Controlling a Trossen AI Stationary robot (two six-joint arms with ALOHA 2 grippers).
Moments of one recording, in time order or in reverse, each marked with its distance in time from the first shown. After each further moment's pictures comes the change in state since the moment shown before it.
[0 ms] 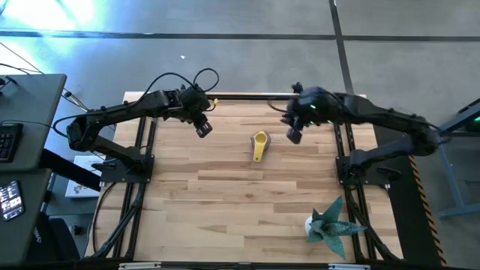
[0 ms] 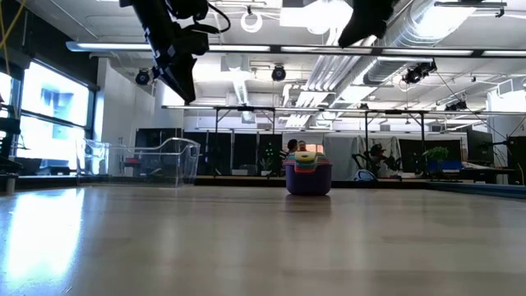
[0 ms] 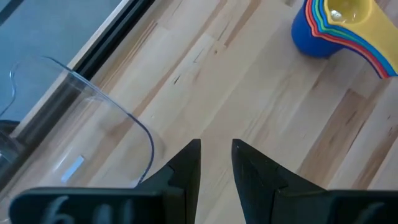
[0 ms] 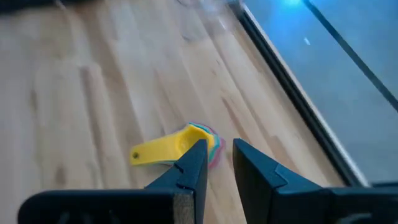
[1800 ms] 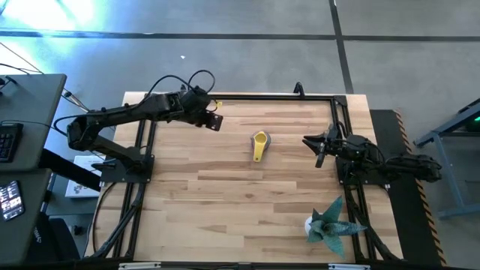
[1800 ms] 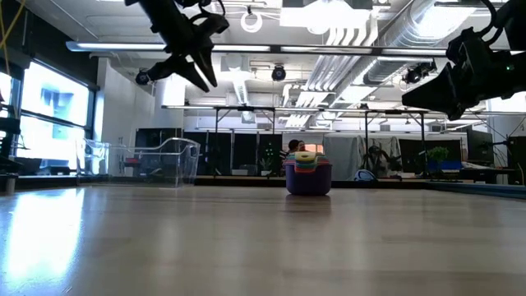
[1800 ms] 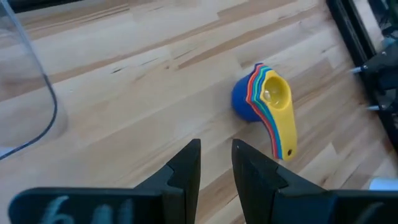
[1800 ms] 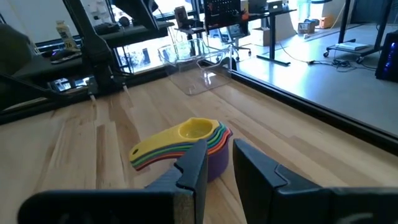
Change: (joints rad) left arm -0.071 0.000 0.000 0.140 0.074 -0.626; right arm 0.112 -1.183 -1.274 0.730 0.137 0.133
